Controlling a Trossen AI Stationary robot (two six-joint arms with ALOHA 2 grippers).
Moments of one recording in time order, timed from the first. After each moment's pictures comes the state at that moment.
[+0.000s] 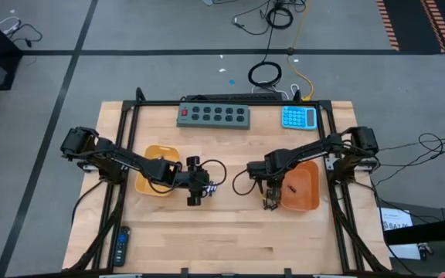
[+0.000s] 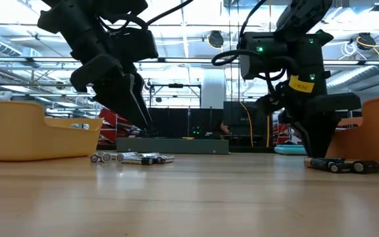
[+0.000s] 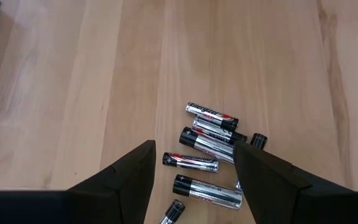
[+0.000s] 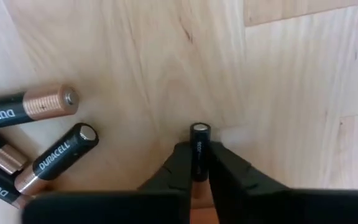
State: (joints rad) left arm -0.21 1.58 0.84 -0.22 -0.27 -0.09; right arm 0.03 1.79 0.97 -0.79 -0.01 0.22
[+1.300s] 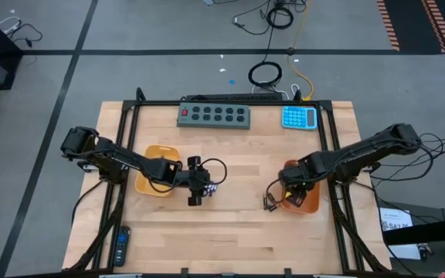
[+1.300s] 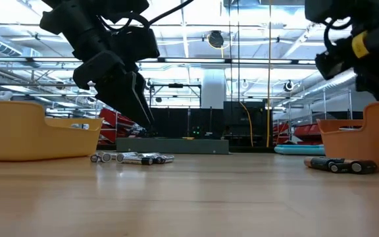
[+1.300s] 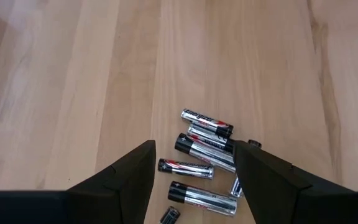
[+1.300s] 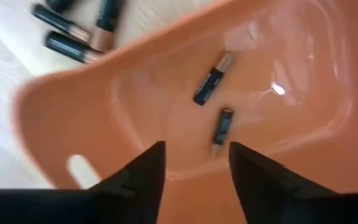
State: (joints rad) left arm -0.20 1.58 0.84 -0.20 -0.24 -0.09; right arm 0.26 1.28 0.82 -1.06 -0.14 0.88
